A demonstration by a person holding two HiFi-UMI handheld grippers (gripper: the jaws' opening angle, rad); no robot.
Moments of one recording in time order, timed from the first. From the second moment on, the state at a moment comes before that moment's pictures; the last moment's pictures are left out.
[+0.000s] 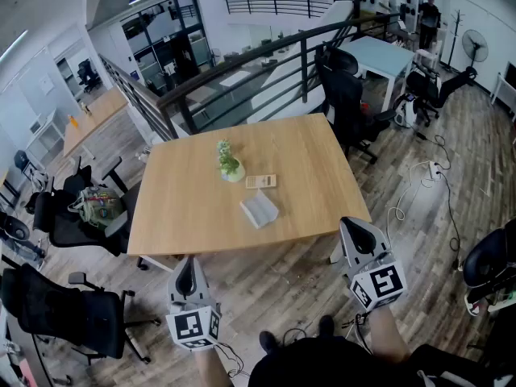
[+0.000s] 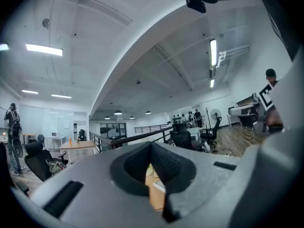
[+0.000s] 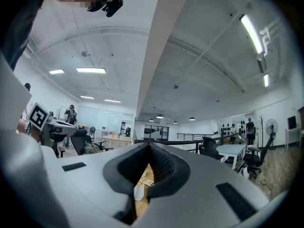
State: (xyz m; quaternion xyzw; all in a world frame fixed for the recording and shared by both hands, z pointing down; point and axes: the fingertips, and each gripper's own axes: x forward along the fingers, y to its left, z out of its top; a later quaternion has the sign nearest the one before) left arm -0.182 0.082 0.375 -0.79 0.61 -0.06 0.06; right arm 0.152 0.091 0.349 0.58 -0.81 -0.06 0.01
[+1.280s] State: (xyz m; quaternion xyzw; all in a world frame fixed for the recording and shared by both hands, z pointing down) left arm -0.064 0.093 0.373 -0.75 0.64 -0.11 0.07; right arm 0.279 0.083 0.401 0.56 -0.83 0.01 -0.04
